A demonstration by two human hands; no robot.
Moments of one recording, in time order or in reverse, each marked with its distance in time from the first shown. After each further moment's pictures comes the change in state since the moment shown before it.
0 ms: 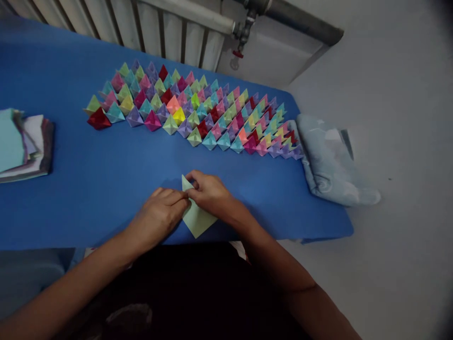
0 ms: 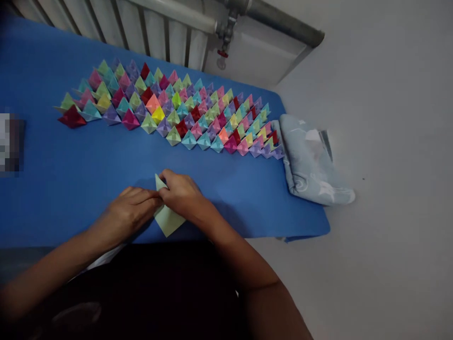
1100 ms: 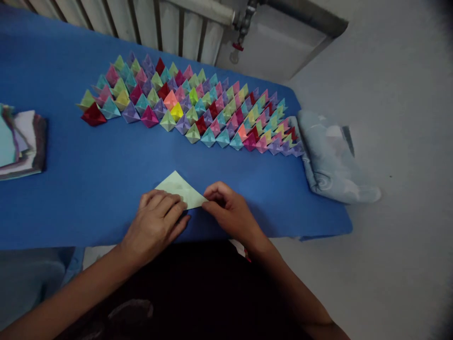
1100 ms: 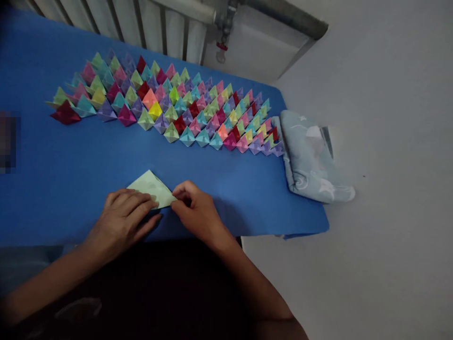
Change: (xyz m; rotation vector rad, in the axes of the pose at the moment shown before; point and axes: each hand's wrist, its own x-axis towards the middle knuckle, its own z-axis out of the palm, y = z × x) left_hand -0.014 0.017 0.002 0.054 0.109 -0.067; right_hand -0.061 0.007 0.001 0.554 0.154 0.158
